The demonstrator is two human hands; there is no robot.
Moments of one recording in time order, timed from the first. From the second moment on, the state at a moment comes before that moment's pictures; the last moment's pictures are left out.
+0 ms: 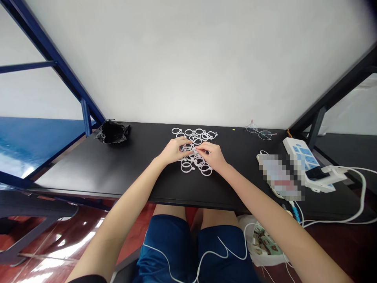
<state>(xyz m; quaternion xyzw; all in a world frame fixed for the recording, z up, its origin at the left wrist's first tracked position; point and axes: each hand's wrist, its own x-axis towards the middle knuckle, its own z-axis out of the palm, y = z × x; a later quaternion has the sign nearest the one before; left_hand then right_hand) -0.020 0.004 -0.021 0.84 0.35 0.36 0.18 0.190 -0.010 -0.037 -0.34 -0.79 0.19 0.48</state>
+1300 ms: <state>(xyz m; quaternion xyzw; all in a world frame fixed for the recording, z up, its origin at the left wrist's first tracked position) -0.031 0.014 -0.033 0.86 0.43 0.27 0.13 0.214 0.009 -0.038 -0.47 -0.77 0.22 0.37</state>
